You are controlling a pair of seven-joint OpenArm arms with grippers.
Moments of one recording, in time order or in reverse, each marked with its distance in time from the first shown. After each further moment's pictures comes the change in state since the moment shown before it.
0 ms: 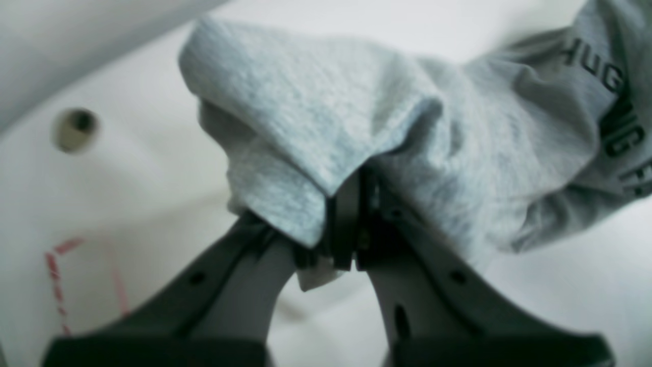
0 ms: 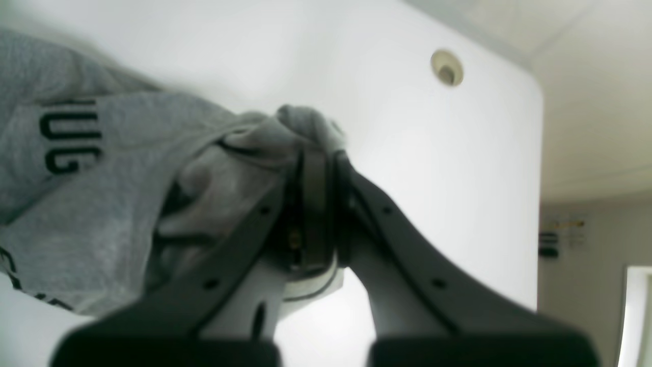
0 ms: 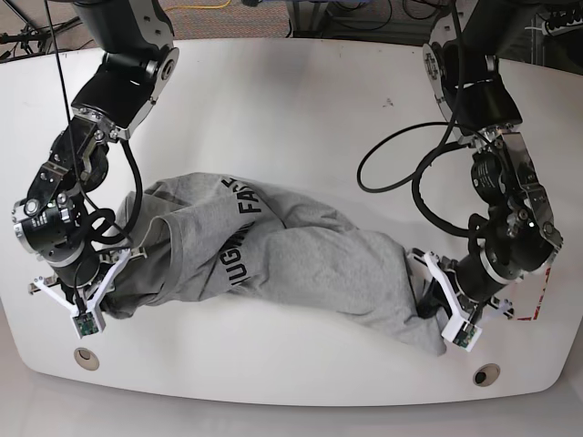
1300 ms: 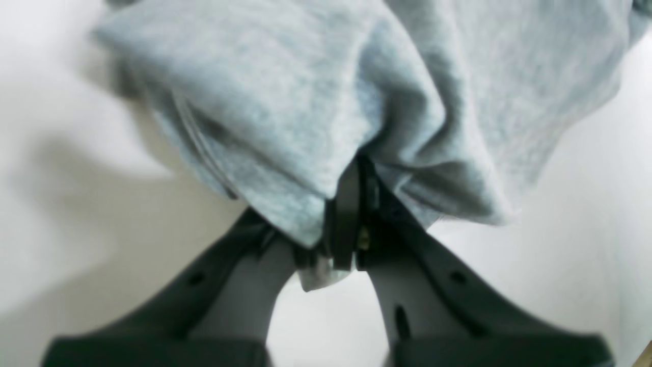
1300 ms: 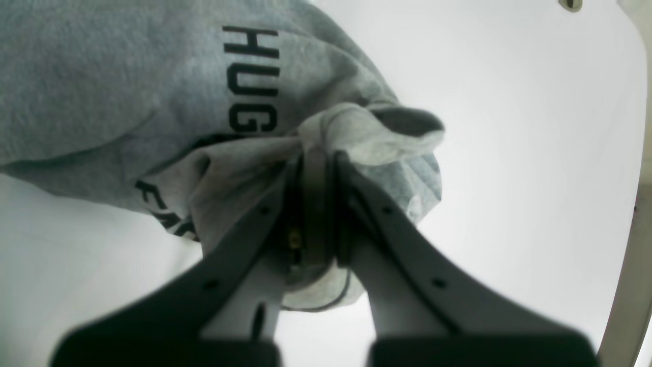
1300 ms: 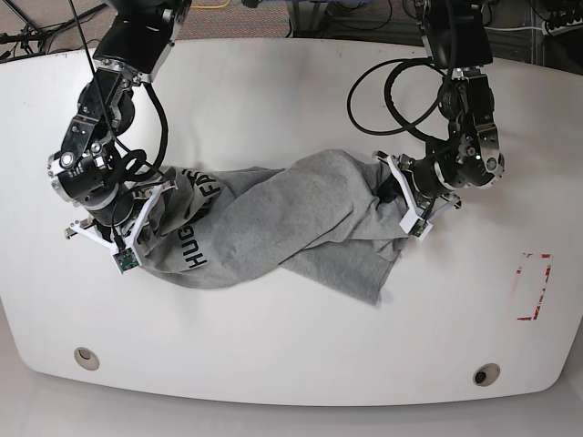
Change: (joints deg) left arm 20.3 2.4 2.1 -11.5 4.5 0.2 -9.8; right arm -15.5 -2.8 -3.0 4.3 0.2 0.0 0.4
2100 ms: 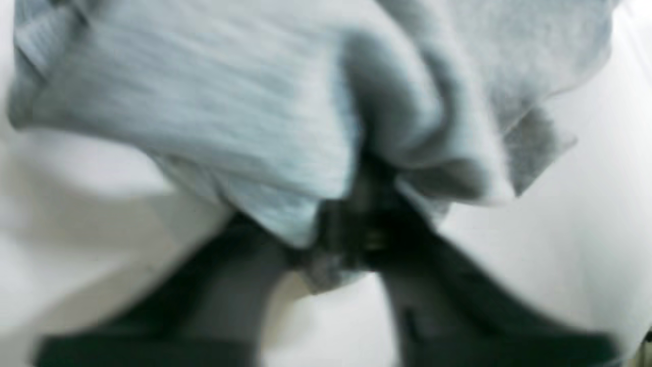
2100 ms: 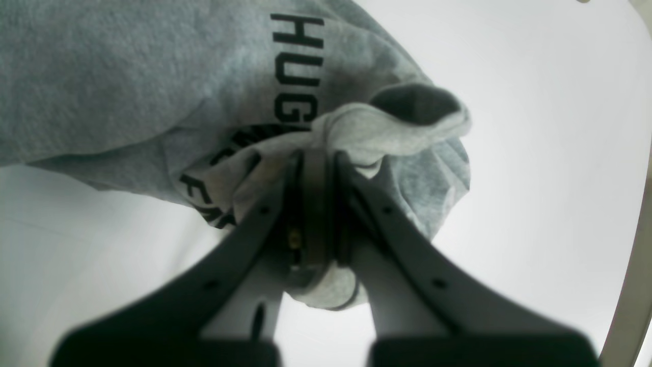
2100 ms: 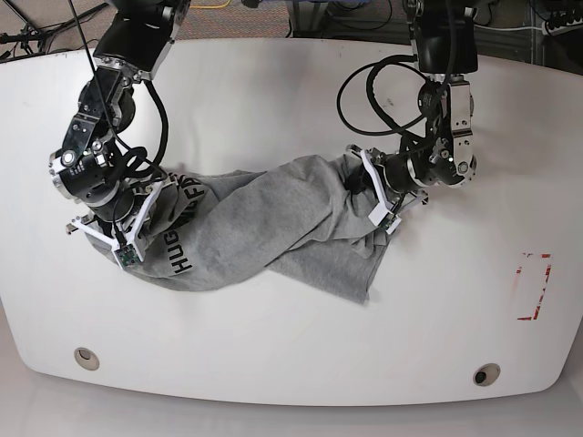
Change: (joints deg) left arm -0.2 1.6 6.5 -9.5 1.6 -0.4 -6.6; right arm -1.1 0.1 0.0 -0.4 0.0 0.0 -0.4
